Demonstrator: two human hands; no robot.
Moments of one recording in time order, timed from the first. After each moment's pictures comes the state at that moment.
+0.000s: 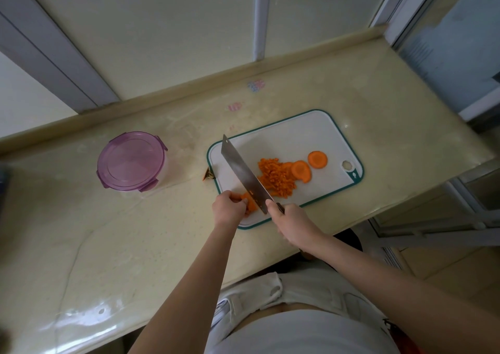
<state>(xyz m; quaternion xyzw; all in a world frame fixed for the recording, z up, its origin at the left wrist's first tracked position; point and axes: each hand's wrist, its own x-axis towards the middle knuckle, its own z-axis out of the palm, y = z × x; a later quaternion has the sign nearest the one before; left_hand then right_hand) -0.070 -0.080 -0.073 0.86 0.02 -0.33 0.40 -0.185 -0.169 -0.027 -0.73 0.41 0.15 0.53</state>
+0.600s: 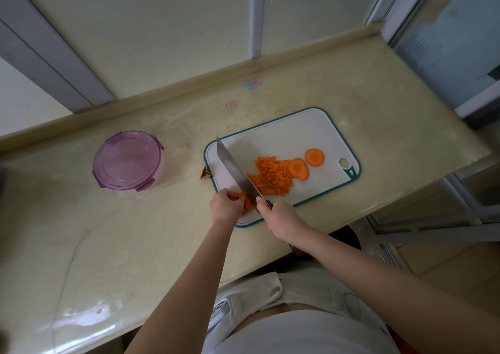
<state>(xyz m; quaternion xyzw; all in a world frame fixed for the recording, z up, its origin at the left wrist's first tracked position) -0.070 -0.081 -0.072 0.85 0.03 -0.33 0.41 -0.171 -0.161 -0.026 -0.74 0.42 0.17 0.49</state>
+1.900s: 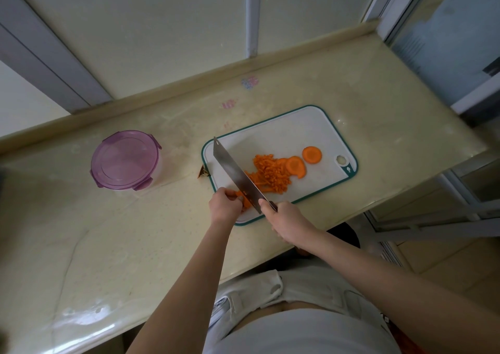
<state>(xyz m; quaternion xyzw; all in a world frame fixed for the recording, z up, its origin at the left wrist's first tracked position) -0.073 -0.080 -0.074 0.86 0.01 -0.32 0.39 -0.187 -0.166 -0.022 -0.74 0.40 0.18 0.52</state>
